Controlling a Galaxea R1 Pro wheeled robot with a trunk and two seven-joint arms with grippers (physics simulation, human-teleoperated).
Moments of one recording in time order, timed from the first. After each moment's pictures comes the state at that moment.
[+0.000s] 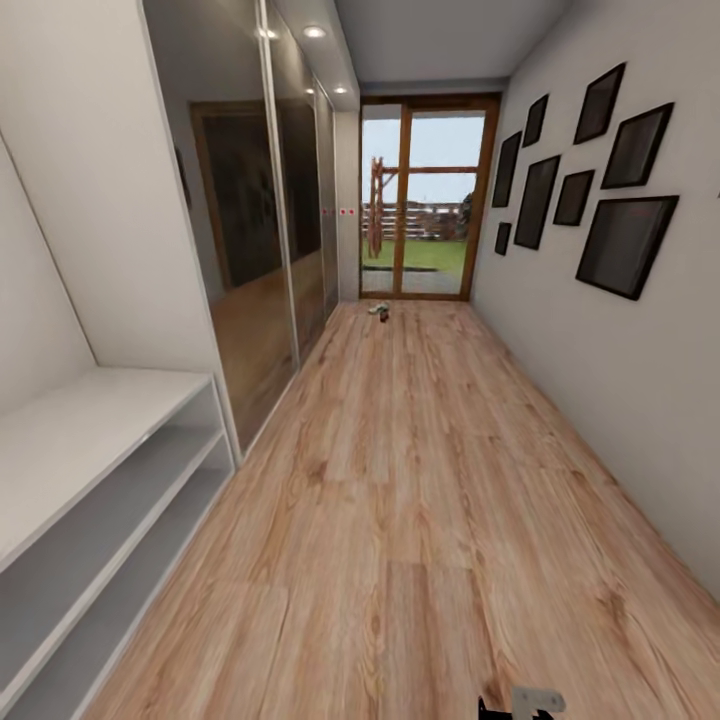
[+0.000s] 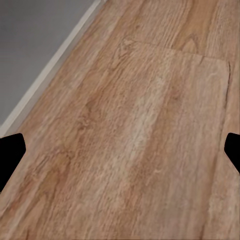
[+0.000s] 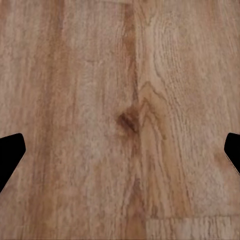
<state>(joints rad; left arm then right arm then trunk) -0.15 0.11 0.26 -0.34 0.03 -0.50 -0.01 -0.41 0.00 0.12 -0.03 -0.13 -0.41 -0.17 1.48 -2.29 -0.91</state>
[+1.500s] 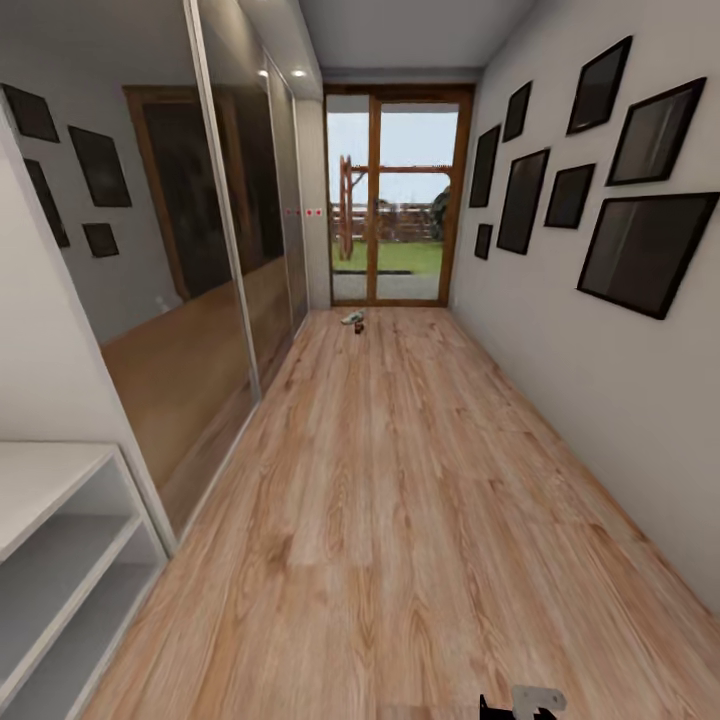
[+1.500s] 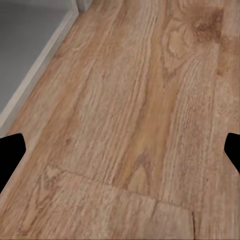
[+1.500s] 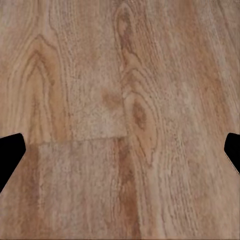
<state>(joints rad) -0.15 0.11 0.27 -0.33 0.03 -0.50 -0.01 -0.41 0.00 0.12 -0.03 -0.13 -0.42 -0.17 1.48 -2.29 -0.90</state>
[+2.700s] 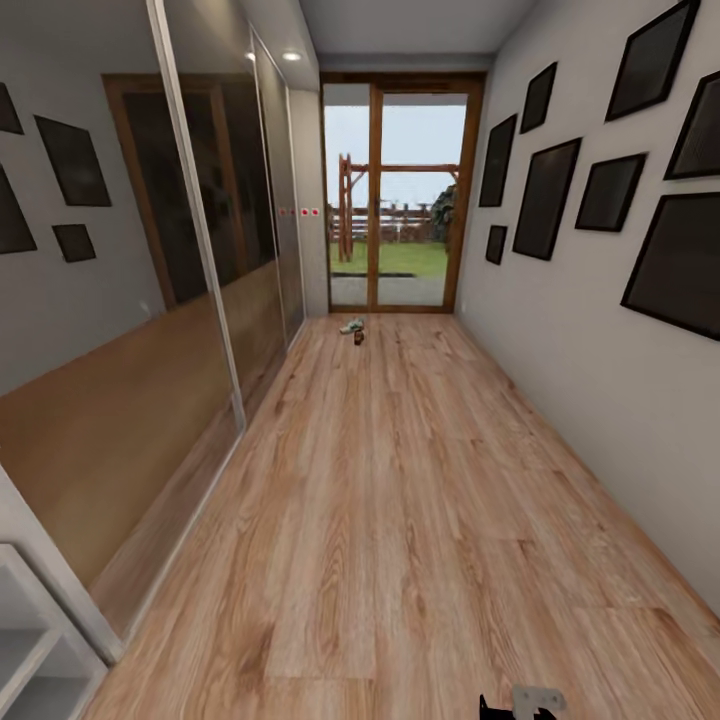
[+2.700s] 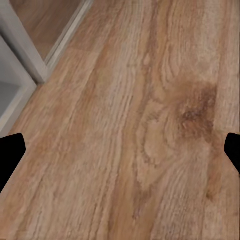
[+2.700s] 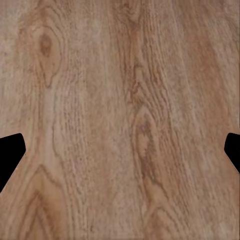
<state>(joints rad) -0.15 0.11 0.27 -0.33 0.03 -0.50 -0.01 -0.41 0.00 0.12 -0.03 -0.13 -0.42 -0.17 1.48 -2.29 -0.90</state>
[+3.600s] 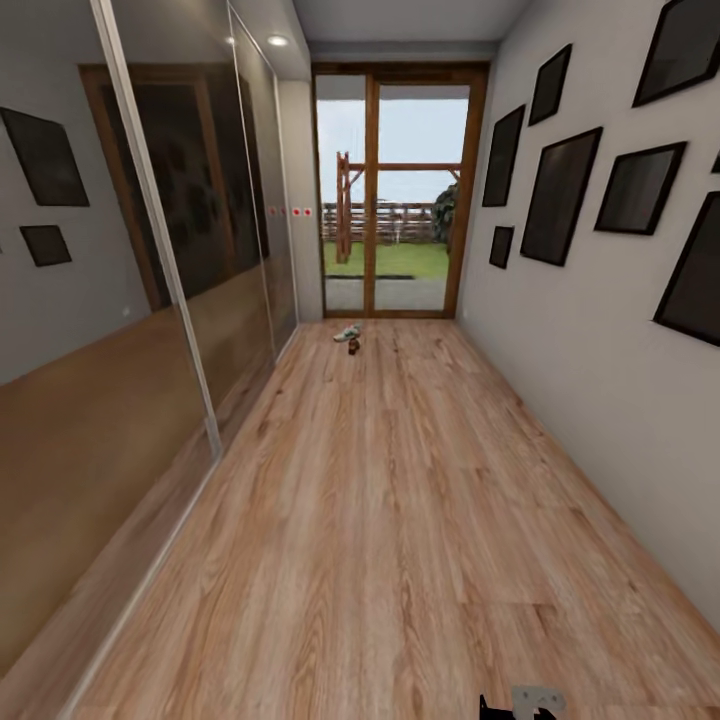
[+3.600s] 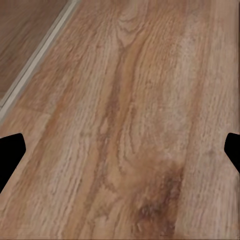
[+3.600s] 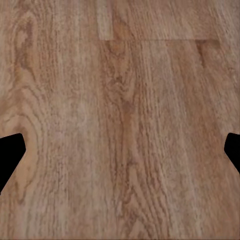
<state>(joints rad) -0.15 0.11 0.27 -0.33 0.03 -0.50 -0.01 -0.41 0.00 0.12 -0.03 -0.13 -0.42 -0.17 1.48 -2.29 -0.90</state>
